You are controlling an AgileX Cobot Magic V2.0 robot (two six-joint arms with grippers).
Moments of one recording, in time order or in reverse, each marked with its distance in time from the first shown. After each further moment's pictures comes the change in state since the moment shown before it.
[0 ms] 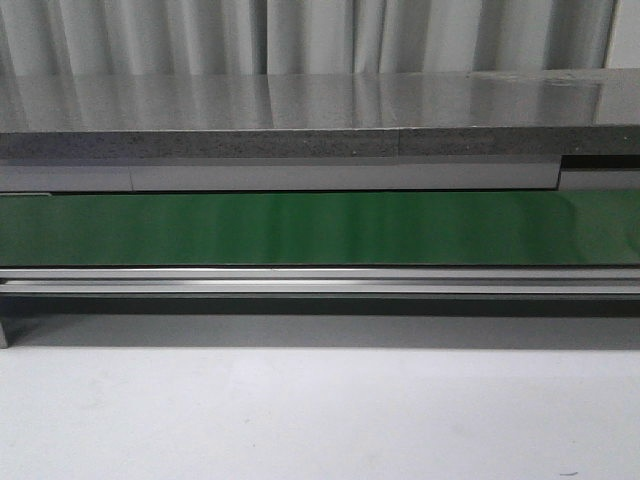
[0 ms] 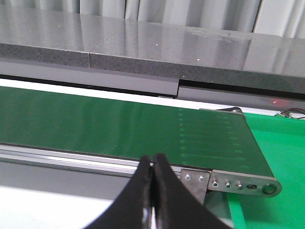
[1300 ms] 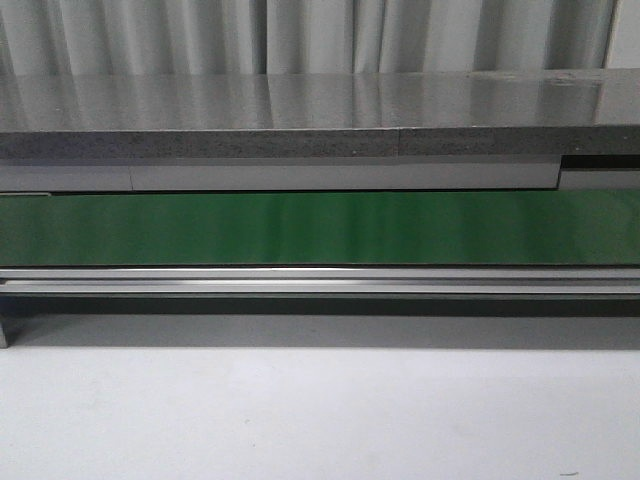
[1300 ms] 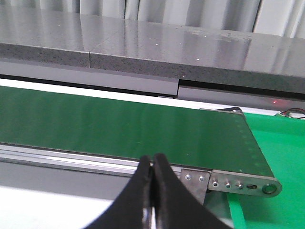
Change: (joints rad) left arm 0.023 0.352 -0.157 0.378 0.055 -0.258; right arm 0.000 0.000 0.000 0.000 0.000 0.000
